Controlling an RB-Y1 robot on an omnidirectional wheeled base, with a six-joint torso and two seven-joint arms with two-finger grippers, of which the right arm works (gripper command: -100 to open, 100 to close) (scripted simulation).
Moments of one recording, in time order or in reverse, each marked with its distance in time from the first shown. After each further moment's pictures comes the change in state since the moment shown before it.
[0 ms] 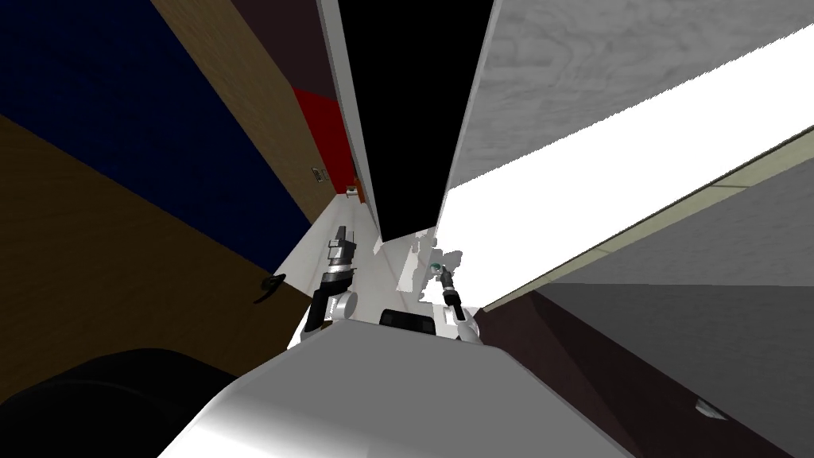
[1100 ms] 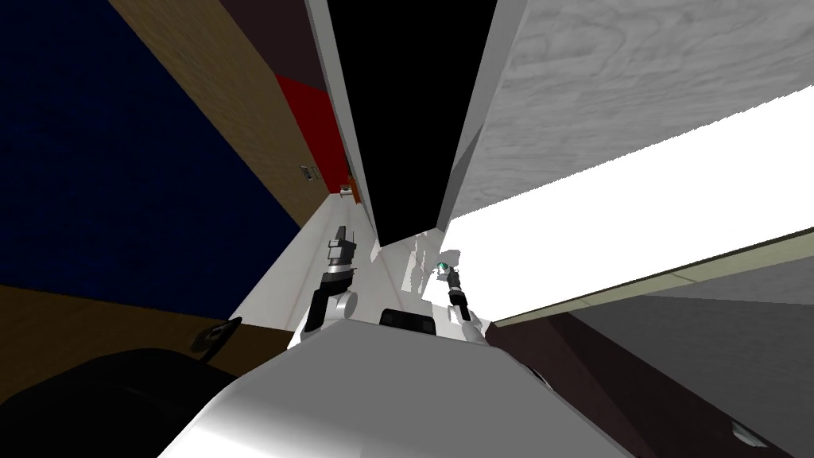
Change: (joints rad) arm -0.024 -0.030 -0.087 0.040 -0.056 -0.012 0.037
